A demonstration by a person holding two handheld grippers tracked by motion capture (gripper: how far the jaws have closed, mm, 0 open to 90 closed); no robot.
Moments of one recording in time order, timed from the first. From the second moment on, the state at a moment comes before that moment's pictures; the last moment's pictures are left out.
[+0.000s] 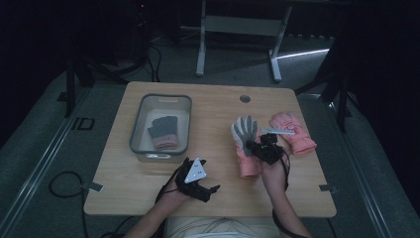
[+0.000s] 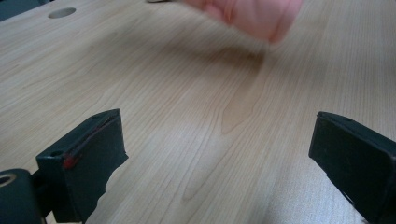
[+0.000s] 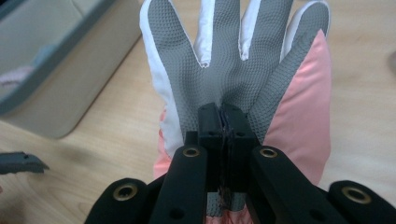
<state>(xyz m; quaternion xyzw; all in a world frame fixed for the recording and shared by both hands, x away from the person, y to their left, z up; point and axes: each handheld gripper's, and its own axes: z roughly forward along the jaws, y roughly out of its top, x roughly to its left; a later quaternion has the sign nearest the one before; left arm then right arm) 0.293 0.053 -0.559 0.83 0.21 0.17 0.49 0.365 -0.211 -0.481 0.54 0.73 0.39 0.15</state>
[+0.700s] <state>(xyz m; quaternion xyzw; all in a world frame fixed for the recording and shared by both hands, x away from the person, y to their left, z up) 0.290 0.052 -0.561 0.83 0.20 0.17 0.49 0.406 -0.170 -0.539 0.58 0.72 0.35 0.13</state>
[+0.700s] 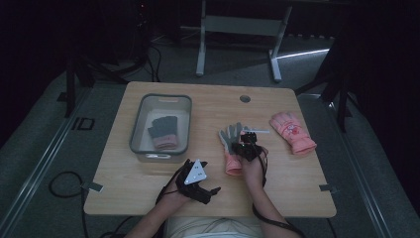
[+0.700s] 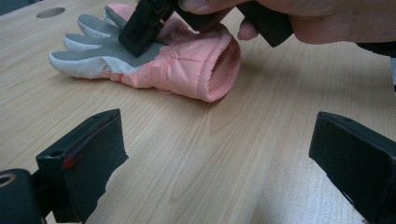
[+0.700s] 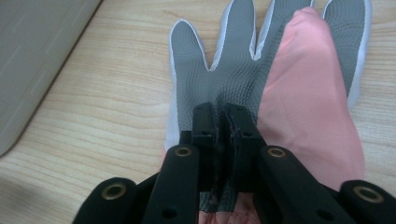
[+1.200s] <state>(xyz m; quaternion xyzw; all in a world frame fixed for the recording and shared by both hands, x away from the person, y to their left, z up) 0.291 0.053 -0.563 0.83 0.20 0.16 0.49 0.399 -0.226 -0.493 0.51 0.75 0.37 0.19</state>
